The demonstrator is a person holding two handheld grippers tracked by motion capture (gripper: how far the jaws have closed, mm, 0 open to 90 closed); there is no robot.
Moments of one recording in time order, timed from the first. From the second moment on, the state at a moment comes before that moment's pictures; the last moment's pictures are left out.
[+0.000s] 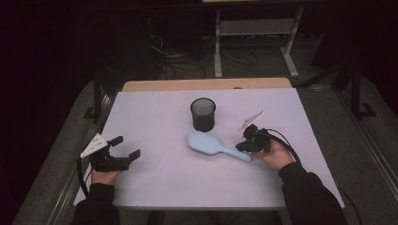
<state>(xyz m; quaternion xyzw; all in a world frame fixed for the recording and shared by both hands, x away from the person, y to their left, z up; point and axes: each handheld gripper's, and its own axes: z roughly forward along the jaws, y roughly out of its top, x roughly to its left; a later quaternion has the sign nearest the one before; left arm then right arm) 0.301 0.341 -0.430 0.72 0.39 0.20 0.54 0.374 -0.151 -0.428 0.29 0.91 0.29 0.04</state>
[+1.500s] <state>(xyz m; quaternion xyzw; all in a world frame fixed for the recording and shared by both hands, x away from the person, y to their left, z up) 0.301 0.341 -0.429 0.72 0.38 0.20 0.54 0.367 -0.134 -0.387 0.27 0.91 0.30 0.06</state>
